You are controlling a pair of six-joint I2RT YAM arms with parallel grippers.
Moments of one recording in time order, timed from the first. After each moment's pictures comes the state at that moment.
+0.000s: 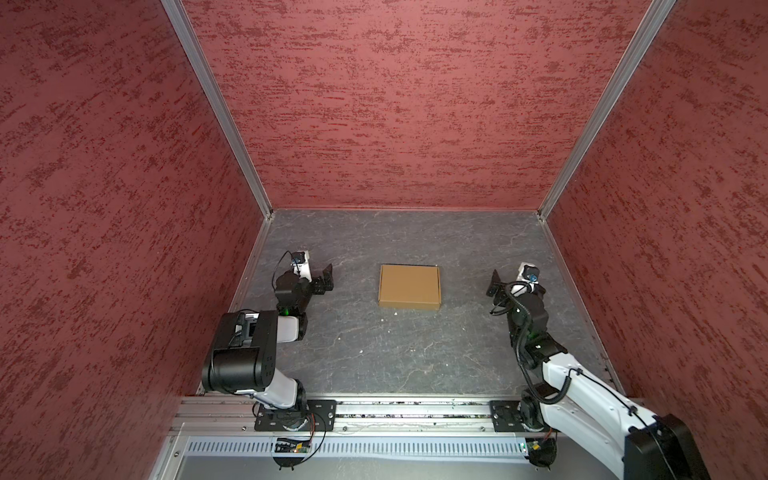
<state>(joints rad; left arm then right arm) 0.07 1.54 0.37 0.89 0.18 -0.09 0.31 0.90 0.27 0.46 0.51 0.16</state>
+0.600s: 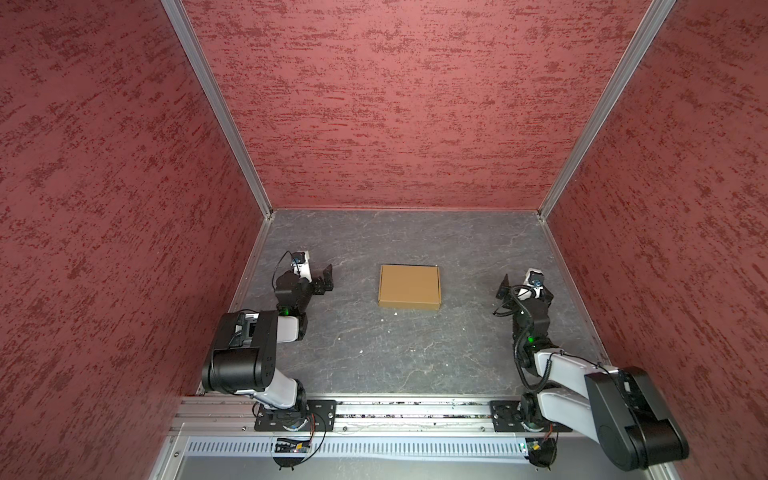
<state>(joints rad) 0.07 1.54 0.37 0.89 0.17 -0.09 0.13 1.18 0.15 0.90 0.44 0.07</state>
